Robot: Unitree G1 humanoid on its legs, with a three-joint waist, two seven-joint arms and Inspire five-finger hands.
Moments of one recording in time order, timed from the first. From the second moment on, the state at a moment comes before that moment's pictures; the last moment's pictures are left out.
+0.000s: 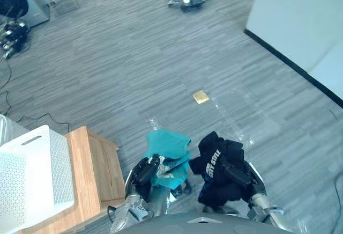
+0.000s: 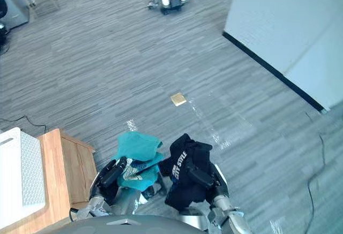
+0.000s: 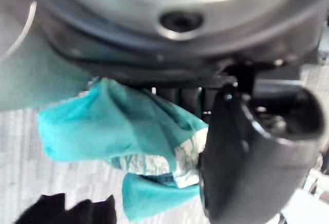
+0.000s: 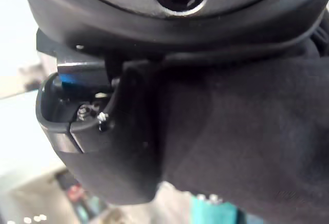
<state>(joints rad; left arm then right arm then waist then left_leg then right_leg) 0.42 0.10 -0.29 0.34 -0.73 -0.24 0.00 0.45 -0.28 0.11 0.34 0.55 -0.26 0.34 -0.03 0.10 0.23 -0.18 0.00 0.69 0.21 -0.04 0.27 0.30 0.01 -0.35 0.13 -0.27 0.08</state>
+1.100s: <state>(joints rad) 0.40 0.20 -0.22 0.28 -0.70 -0.24 0.01 0.30 -0.14 0.19 0.43 0.52 -0.33 0.18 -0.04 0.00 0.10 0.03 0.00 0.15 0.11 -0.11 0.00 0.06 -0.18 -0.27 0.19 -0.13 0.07</state>
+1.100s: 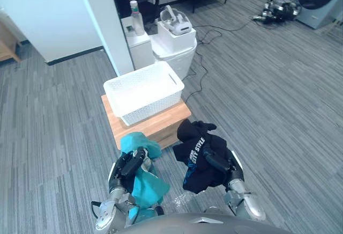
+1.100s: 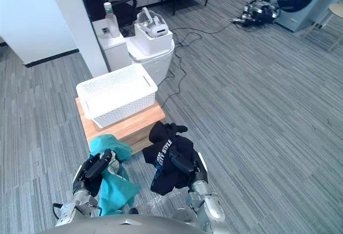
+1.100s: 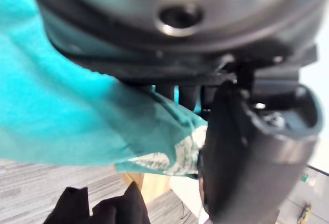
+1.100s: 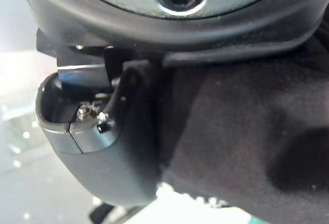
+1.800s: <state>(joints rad) 0.43 0.18 -0.28 0.27 -0.62 -0.21 -0.08 0.26 -0.15 0.21 0.43 0.52 -0.31 0.26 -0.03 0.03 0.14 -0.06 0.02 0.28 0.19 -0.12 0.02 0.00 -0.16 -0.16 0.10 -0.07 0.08</state>
